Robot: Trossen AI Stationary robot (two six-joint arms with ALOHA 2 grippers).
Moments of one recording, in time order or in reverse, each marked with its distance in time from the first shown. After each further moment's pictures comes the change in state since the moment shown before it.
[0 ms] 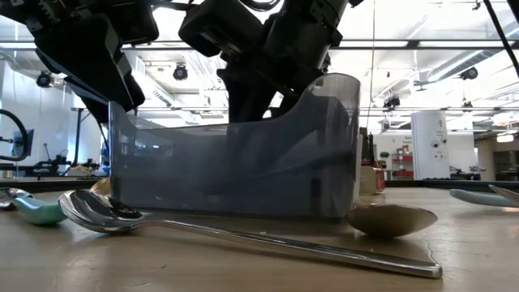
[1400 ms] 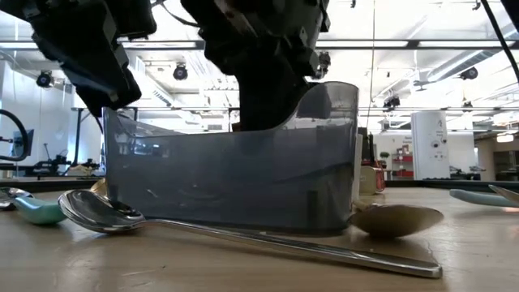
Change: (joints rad) left arm 0.000 -0.039 0.000 0.004 0.026 -0.050; right arm -0.008 0.029 0.145 -0.165 -0.113 -0.305
